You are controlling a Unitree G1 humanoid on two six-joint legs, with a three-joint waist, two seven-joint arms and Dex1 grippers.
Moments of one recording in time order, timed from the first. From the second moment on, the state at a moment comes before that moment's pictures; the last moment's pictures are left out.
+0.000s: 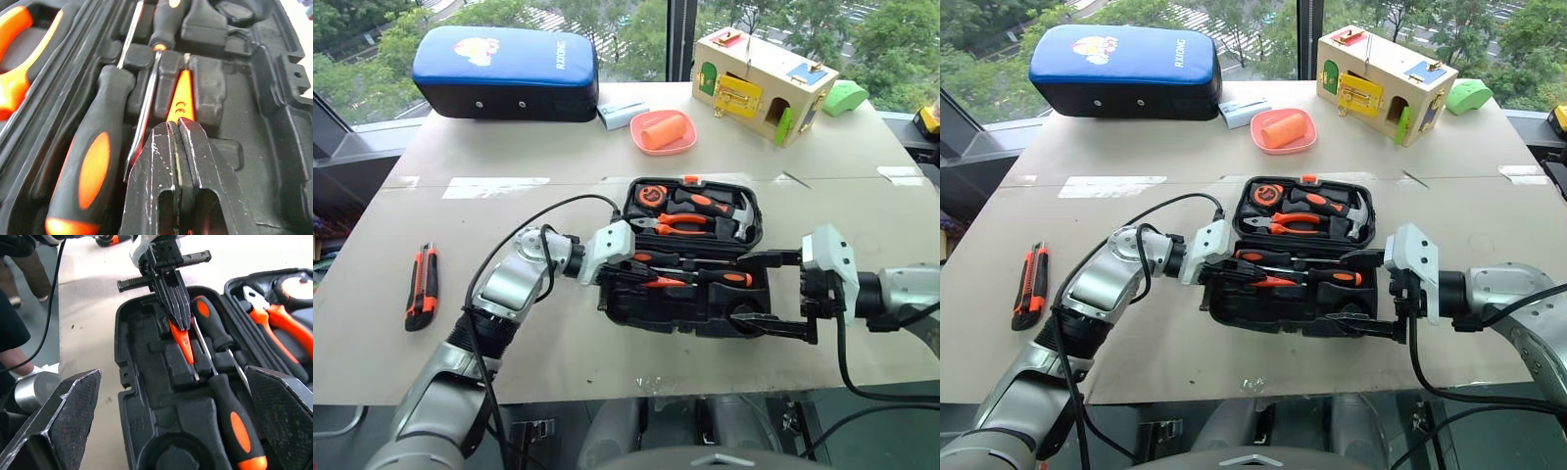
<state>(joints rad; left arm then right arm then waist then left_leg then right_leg) -0.50 0.66 -0.25 0.03 -0.24 0.38 -1.28 -0.16 -0.89 -0.07 -0.61 0.71 0.66 0.97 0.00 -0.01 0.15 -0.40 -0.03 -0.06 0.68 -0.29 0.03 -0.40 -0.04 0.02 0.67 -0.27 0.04</state>
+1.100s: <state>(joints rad) 0.41 0.61 0.99 -0.41 -0.67 0.94 -0.47 -0.60 -0.69 0.15 -0.22 0.67 0.52 1.40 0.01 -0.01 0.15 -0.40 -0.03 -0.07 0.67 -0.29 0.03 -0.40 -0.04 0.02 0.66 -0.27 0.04</state>
